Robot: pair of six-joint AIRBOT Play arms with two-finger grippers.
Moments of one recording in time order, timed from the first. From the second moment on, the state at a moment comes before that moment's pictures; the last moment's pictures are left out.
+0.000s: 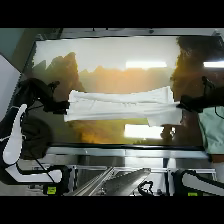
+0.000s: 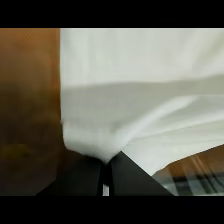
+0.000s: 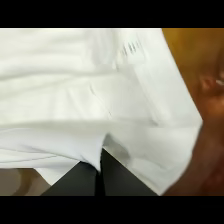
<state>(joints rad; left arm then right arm) 0.09 -1.50 1.26 -1.73 1.41 1.68 -0.28 -1.38 1.06 2.13 -1.10 -1.81</state>
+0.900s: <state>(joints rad) 0.05 -1.90 1.82 -1.80 1.43 1.62 -0.22 -1.70 1.36 2.17 -1.02 -1.85</state>
